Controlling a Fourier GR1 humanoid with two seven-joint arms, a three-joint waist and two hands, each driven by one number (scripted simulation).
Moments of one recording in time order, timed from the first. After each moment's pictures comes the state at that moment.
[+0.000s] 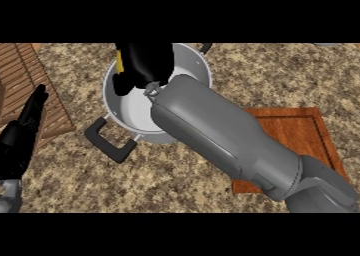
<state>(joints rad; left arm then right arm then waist) -0.07 0.45 -0.04 -1.62 0.04 0.17 0.09 -1.32 0.00 0.66 -0.83 0.62 -0.39 0.71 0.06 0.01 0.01</state>
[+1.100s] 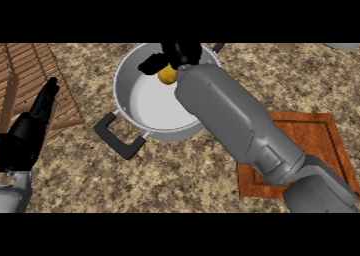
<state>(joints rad) -0.13 0.42 -0.06 -1.61 0.02 0.15 0.10 -1.32 0.00 0.46 -0.55 0.29 -0.58 0.24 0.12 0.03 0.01</state>
